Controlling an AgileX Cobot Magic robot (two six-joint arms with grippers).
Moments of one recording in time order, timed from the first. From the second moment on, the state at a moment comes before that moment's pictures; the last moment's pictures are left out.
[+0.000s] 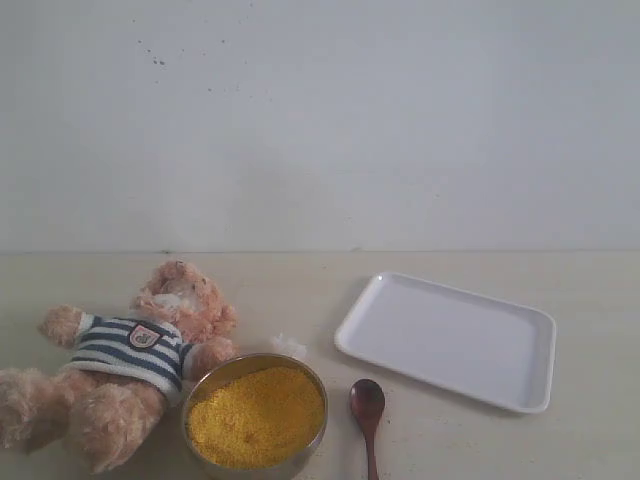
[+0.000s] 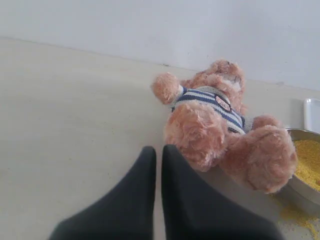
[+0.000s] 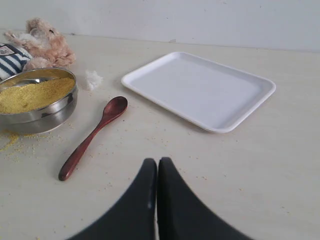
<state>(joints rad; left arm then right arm) 0.02 0.00 0.00 -0.11 0.31 -0.08 0.38 0.01 0.00 0.08 0.35 0.00</state>
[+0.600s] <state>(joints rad) -0.03 0.00 0.00 0.00 0.24 0.14 0.38 0.01 0.00 0.08 0.35 0.00</state>
